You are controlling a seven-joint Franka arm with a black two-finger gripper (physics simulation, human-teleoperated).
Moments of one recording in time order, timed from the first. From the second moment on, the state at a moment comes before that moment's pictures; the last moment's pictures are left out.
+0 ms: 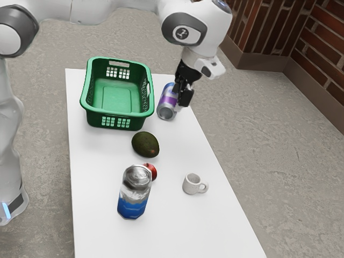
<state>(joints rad) -0.26 -0.09 0.13 -1.76 0.14 1.57 0.14</state>
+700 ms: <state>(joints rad) -0.71 -0.17 0.43 -2.09 0.17 1.93 0.70</state>
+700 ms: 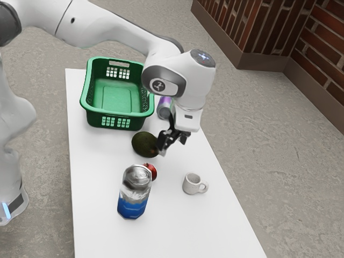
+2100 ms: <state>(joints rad) -0.97 -0.25 0.69 -2.22 -0.05 1.94 0.93</state>
